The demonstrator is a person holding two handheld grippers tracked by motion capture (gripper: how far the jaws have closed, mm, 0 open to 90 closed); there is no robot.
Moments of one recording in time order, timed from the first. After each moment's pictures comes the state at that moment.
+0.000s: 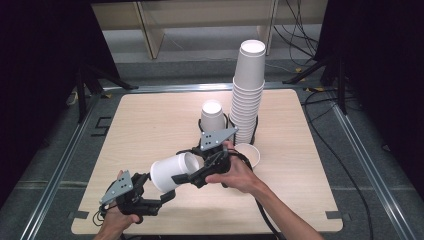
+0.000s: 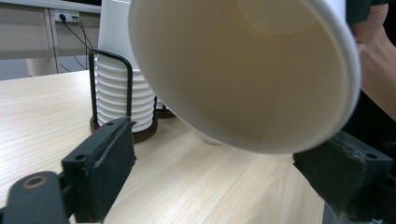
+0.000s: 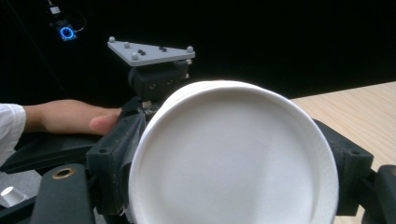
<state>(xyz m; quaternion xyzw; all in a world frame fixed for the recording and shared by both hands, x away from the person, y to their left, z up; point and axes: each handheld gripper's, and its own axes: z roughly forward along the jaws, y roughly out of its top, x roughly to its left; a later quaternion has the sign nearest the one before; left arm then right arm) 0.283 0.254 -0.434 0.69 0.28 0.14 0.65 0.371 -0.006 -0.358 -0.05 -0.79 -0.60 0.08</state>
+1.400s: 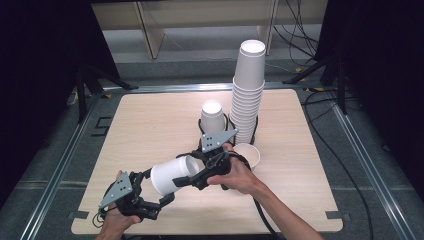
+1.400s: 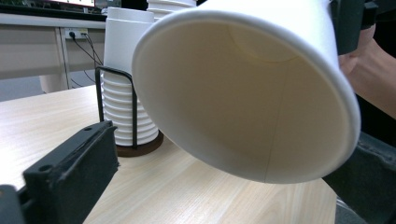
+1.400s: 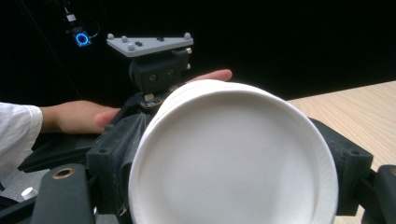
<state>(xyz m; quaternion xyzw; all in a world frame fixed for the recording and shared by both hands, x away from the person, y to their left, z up) 0.279 0.252 -0.431 0.69 0.27 0.18 0.65 0.370 -0.009 -0.369 -0.07 -0.79 -0.60 0.12</state>
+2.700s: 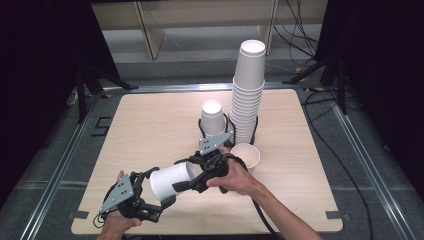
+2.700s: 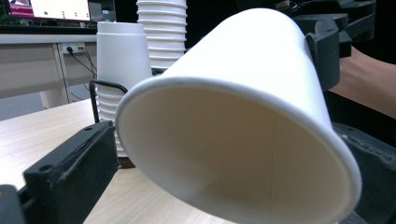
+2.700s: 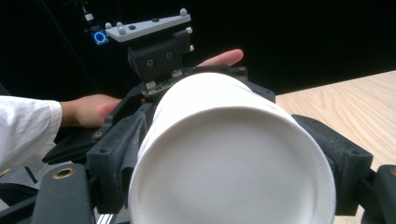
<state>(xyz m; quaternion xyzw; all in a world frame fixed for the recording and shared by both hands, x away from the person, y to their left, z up) 0.275 0.248 -0.429 0.69 0.24 0.19 0.66 0.374 -0.002 -0.385 -0.05 -0.79 -0.59 0.16</state>
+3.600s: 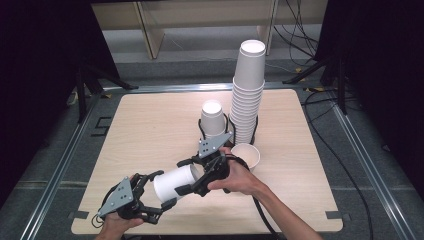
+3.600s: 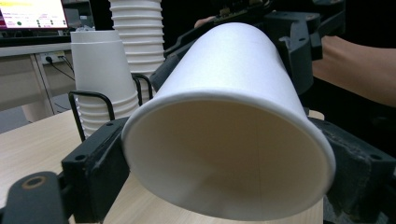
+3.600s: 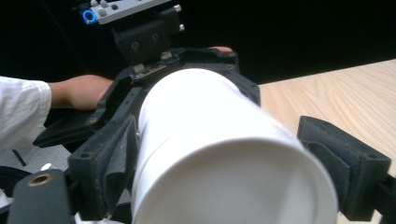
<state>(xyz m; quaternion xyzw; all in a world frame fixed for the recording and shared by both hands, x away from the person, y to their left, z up) 0.269 0.249 -0.425 0.71 0.19 0.19 0.65 0.370 -0.005 -0.379 -0.04 -0.81 -0.57 0.13</state>
